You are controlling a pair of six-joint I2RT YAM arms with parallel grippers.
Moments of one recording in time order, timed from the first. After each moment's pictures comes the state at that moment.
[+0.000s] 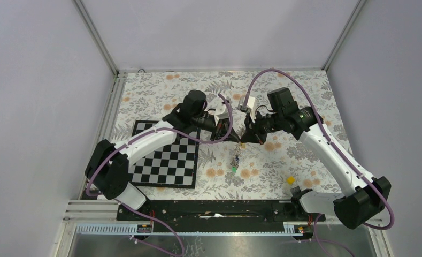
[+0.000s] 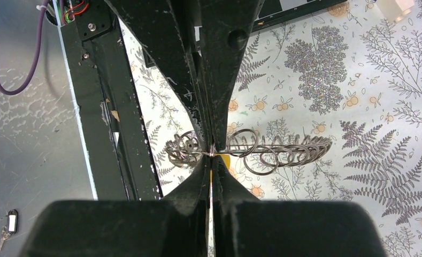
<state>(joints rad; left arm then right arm) -0.70 1.54 1.11 0.04 1.10 0.20 0.49 1.25 1.23 -0.88 -0.74 -0.43</state>
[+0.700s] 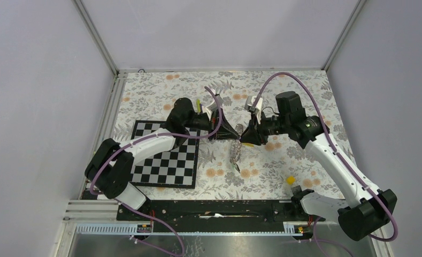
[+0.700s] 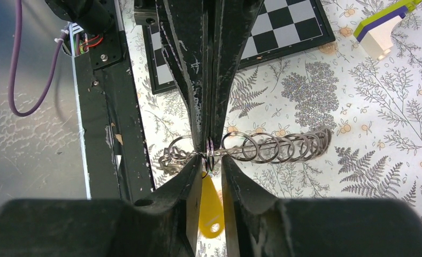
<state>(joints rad) -0.66 1.54 0.92 0.72 1.13 -0.41 0.44 1.14 1.11 -0.70 -0.83 -0.37</state>
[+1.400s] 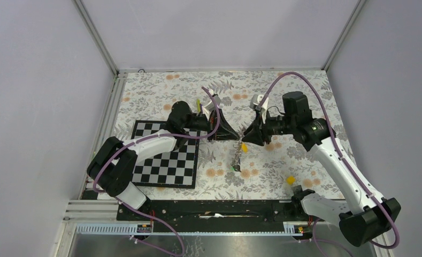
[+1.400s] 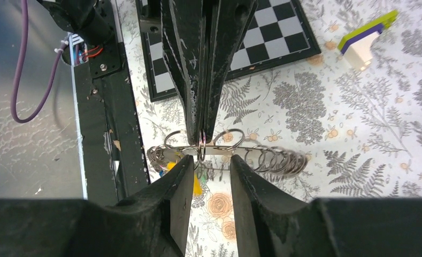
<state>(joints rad) -0.66 1.57 0.88 0.94 1.14 -0.57 0.41 1.09 1.09 -0.68 -0.86 -0.35</state>
